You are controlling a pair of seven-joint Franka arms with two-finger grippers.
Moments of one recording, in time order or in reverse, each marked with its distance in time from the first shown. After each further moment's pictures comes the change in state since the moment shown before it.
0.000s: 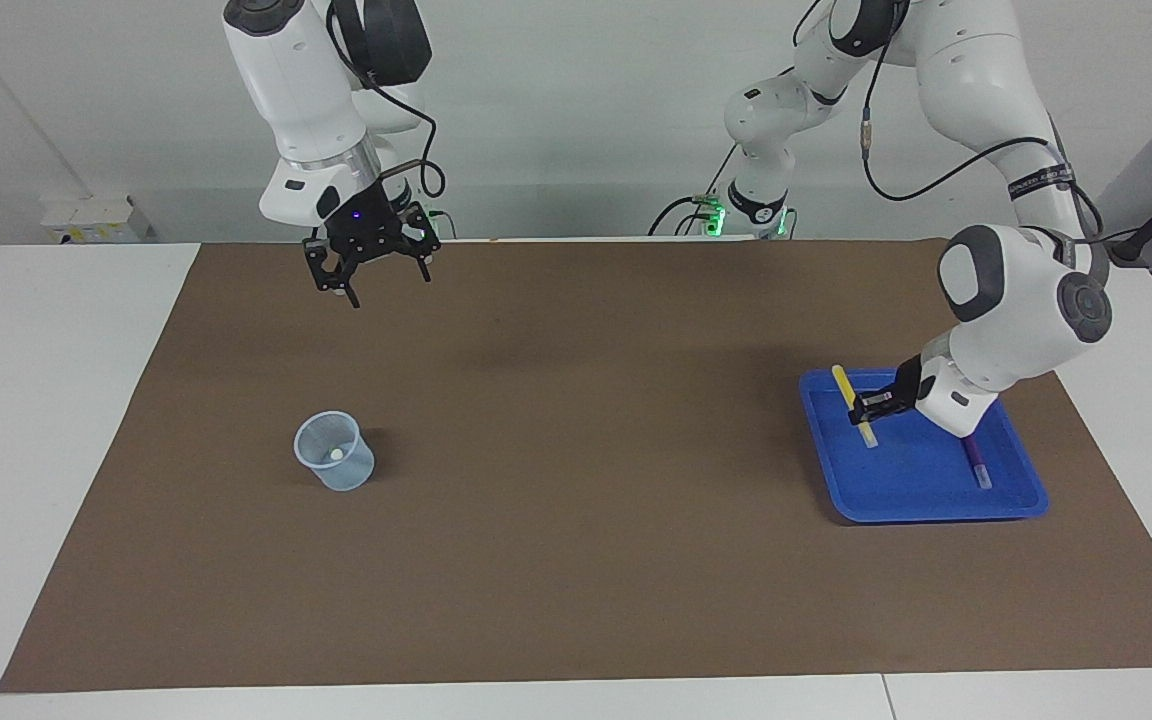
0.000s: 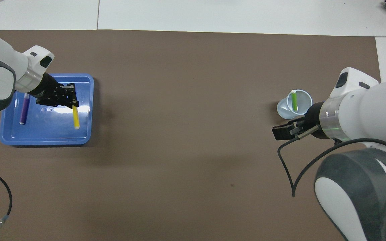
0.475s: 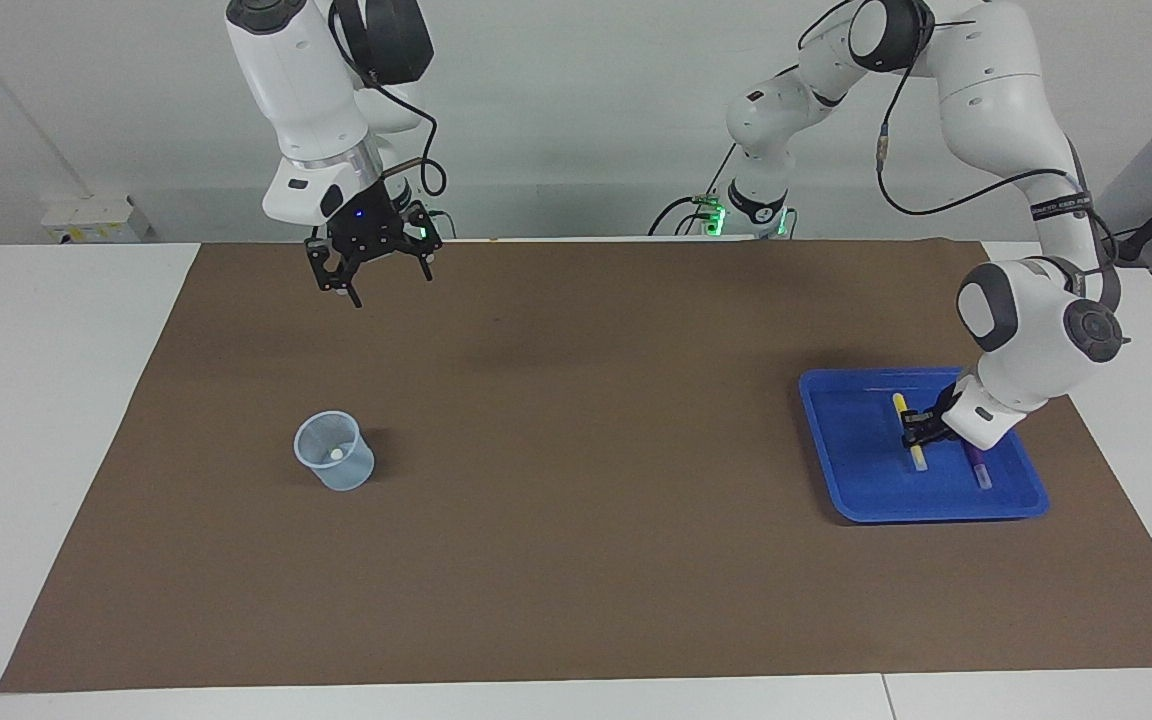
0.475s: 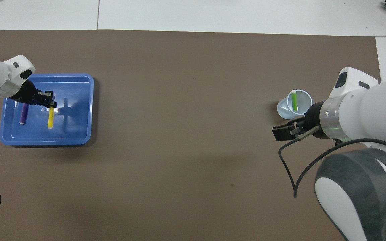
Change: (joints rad) left arm 0.119 0.077 0.028 -0.031 0.118 0.145 0.396; right arm 0.000 0.000 0.000 0.001 0.000 0.000 -0.035
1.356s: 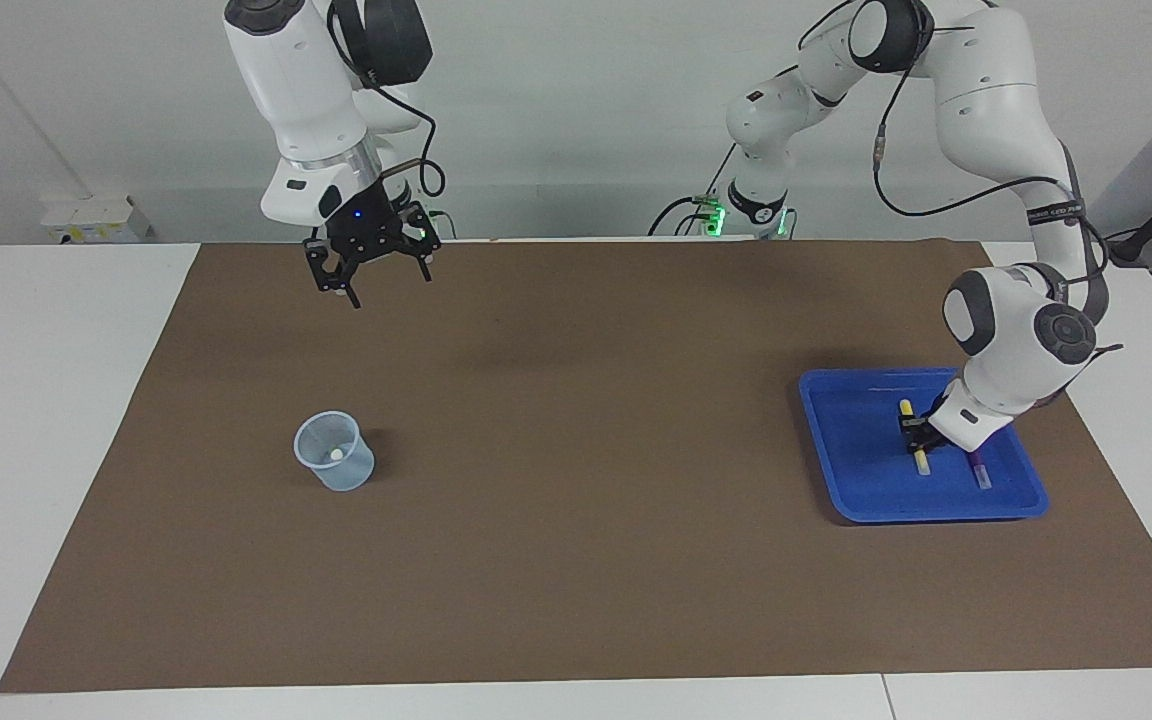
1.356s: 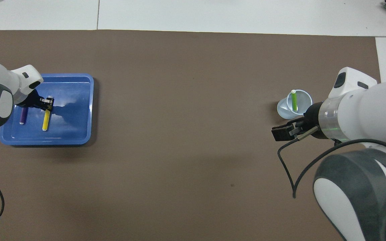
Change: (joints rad) left arm 0.004 0.004 0.019 -0.113 0.202 0.181 0.001; right arm 0.003 0.000 0.003 0.000 0.000 0.000 0.000
